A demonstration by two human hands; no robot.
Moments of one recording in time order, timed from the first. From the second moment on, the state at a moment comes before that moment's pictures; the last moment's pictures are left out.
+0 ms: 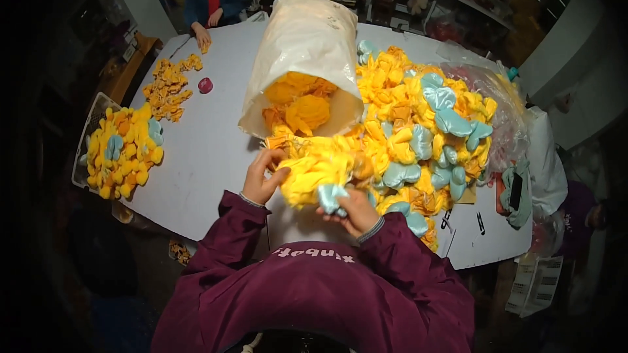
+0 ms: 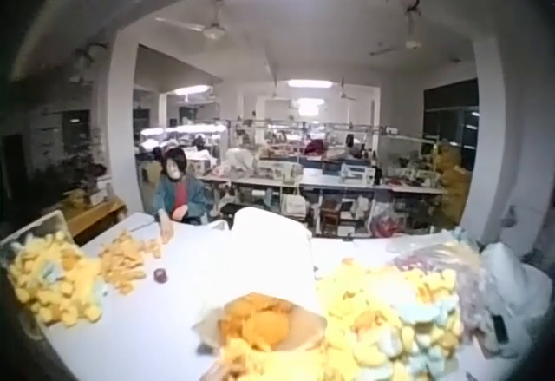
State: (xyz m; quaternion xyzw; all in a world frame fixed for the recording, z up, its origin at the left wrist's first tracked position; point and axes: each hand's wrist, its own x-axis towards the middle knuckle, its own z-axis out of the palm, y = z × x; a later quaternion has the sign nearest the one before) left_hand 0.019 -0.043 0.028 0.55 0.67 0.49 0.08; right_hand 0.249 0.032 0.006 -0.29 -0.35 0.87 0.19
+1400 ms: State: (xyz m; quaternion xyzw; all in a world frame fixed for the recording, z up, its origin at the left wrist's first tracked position) left_hand -0.025 0.073 -0.066 0.57 0.77 0.27 0.08; right_hand 0.393 0.381 0.071 -0.52 -0.76 -0.31 0.23
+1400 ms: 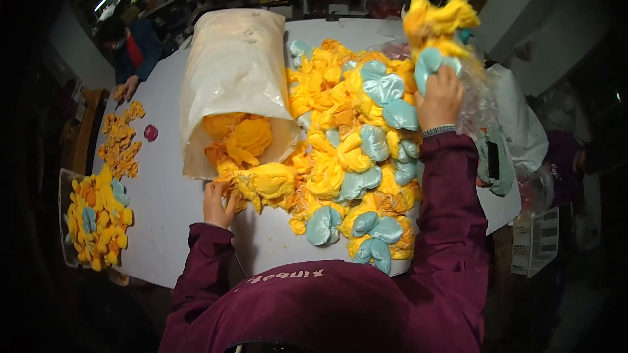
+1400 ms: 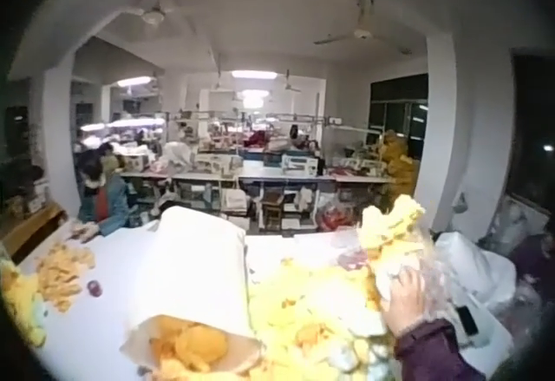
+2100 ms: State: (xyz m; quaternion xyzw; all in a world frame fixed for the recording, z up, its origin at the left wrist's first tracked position) left_hand 0.003 0.085 -0.032 0.70 0.69 0.15 -0.07; right_hand 0.262 0.159 0.028 -0.24 -0.86 0.24 0.39
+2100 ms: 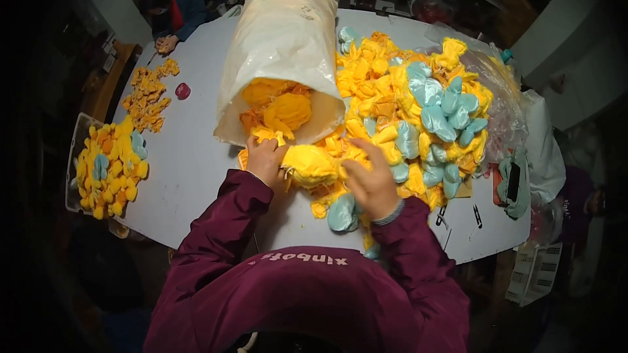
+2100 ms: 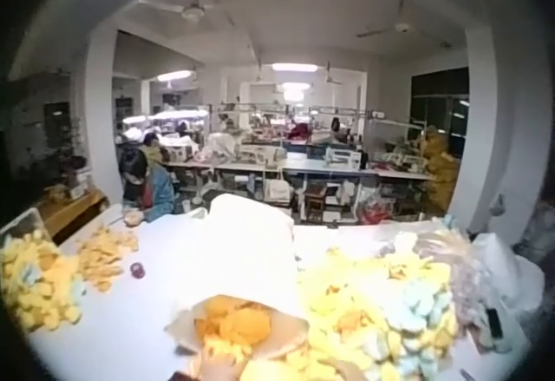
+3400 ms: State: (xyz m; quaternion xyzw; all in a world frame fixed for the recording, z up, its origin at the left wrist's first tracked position) left_hand 0.036 -0.105 0.028 0.41 0.70 0.28 0.51; right_hand 0.242 0.000 0.037 -0.17 -0.81 0.52 0.18
